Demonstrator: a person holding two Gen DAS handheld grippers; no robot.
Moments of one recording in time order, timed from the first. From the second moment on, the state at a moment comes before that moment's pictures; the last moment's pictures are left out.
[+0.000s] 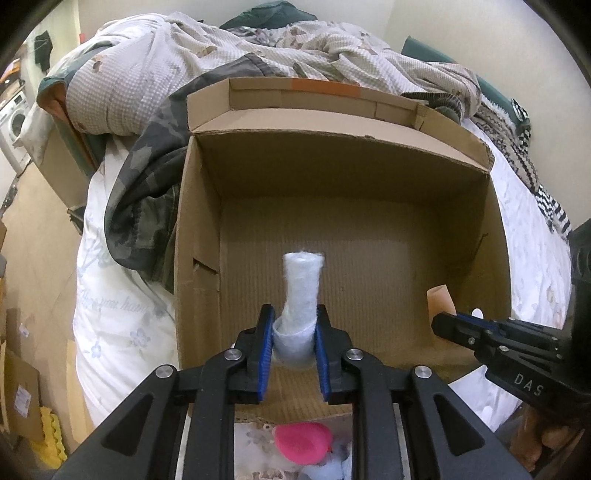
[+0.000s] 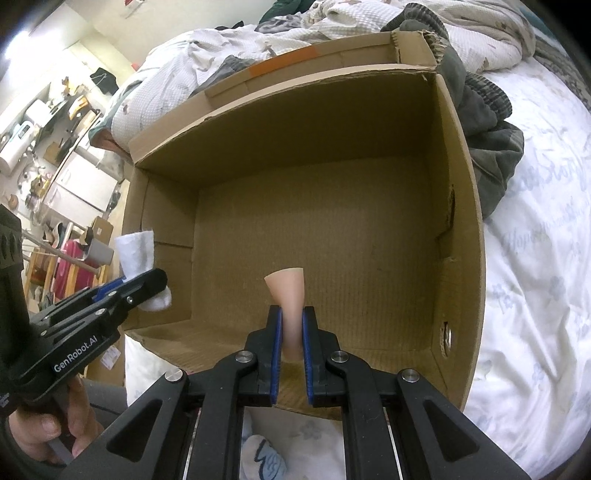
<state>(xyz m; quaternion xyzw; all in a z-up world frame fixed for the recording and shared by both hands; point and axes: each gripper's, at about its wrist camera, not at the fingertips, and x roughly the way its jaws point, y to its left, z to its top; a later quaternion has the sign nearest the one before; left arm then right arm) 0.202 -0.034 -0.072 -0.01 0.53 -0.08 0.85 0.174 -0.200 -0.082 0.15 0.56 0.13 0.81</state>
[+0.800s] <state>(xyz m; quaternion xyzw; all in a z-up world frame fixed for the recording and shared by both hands) 0.202 -0.026 -0.062 -0.02 0.51 -0.05 0.86 0.173 -0.216 -0.064 0.20 0.51 0.11 0.83</state>
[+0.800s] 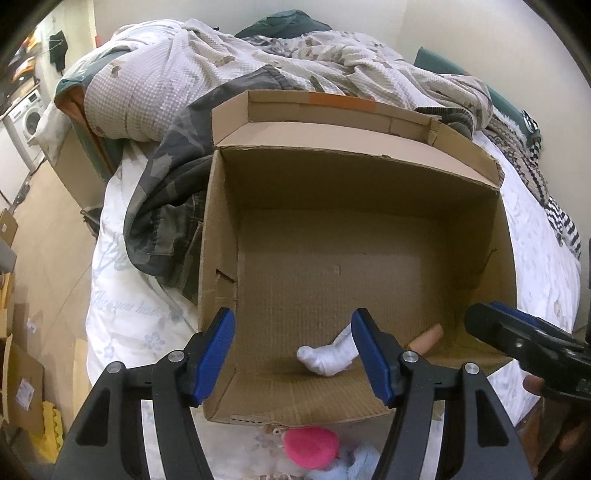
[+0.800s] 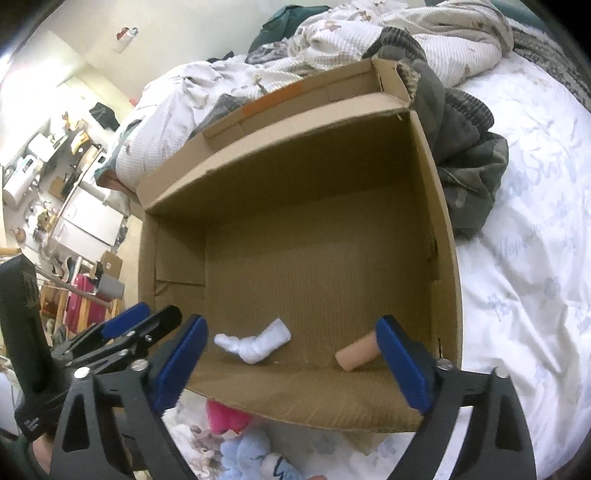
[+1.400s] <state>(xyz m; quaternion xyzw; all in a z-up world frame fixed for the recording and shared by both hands) 0.183 -0.008 -0.035 -0.04 0.49 -0.05 0.87 0.152 -0.209 -0.036 0.18 0.47 0.10 0.86</state>
